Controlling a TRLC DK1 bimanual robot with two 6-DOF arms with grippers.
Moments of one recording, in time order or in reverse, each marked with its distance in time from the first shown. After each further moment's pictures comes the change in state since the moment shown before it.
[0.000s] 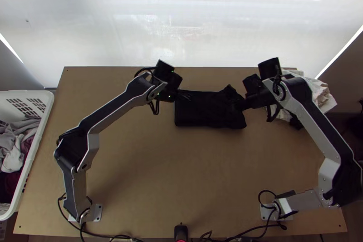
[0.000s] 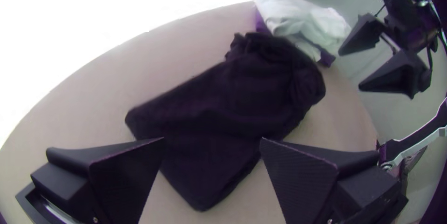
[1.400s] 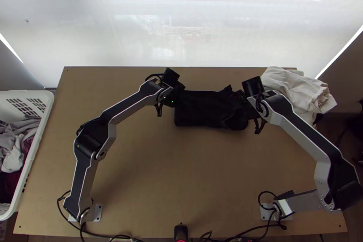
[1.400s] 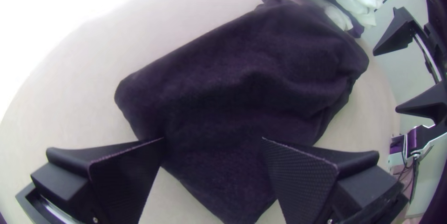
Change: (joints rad) left arm 0.023 0.206 0.049 -0.006 -0.034 0.091; right arm 0.094 -0.014 -0.264 0.261 0.039 -0.065
